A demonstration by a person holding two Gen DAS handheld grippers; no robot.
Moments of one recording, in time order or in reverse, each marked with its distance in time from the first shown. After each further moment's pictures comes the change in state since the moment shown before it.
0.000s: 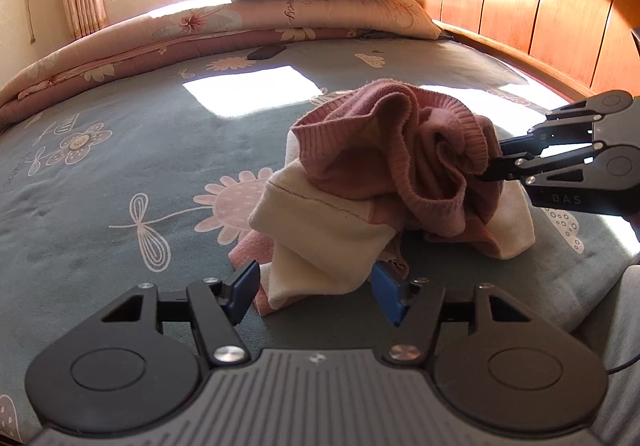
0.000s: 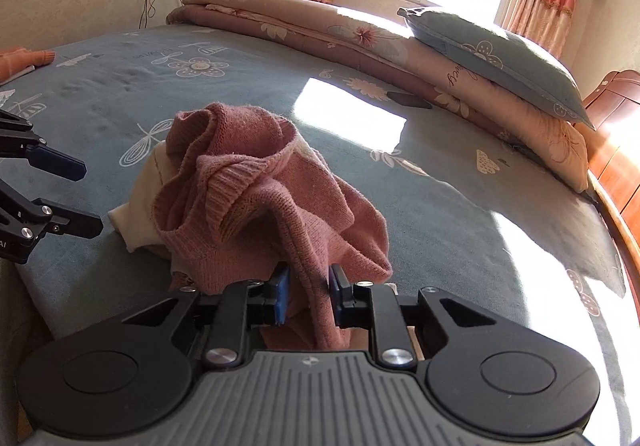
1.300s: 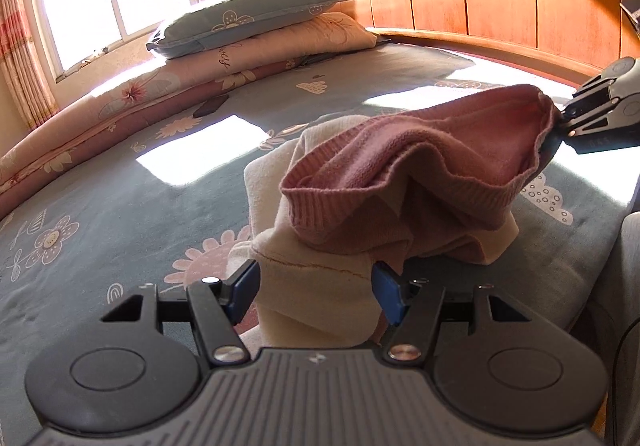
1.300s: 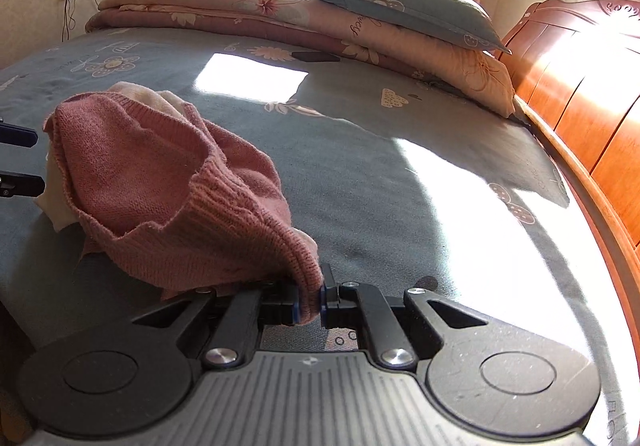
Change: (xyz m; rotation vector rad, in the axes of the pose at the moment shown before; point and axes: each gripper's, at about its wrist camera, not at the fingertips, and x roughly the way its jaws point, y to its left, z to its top) left arm 0.012 -0.034 0.016 0.285 -0.114 -0.061; right arm -0.041 -0.072 -0.058 0.196 0.075 -0.154
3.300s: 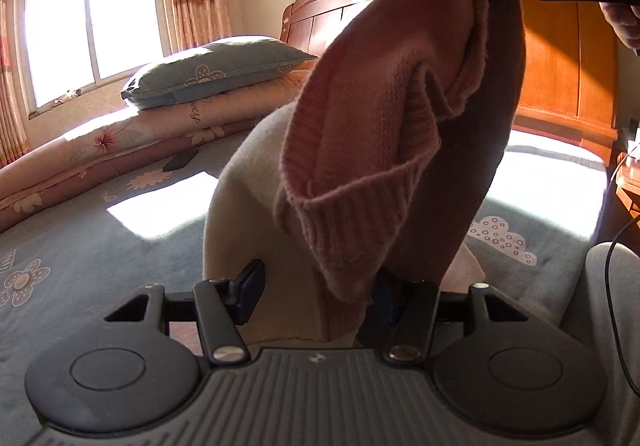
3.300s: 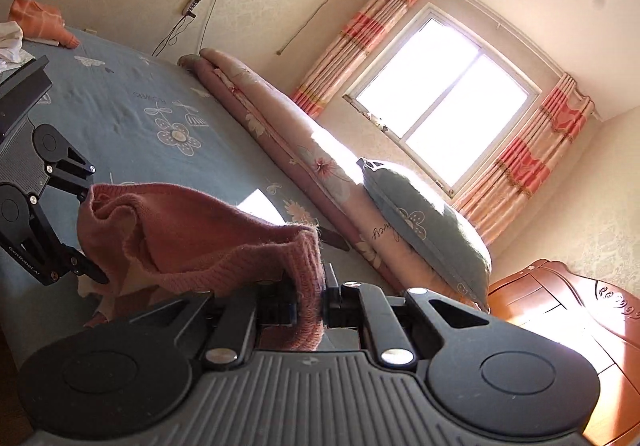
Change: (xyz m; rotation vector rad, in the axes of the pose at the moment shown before) left arm -0.018 0.008 0.001 -0.019 -0.192 -0.144; right arm -0.126 0.058 0.093 -0.555 -0.426 -0.075
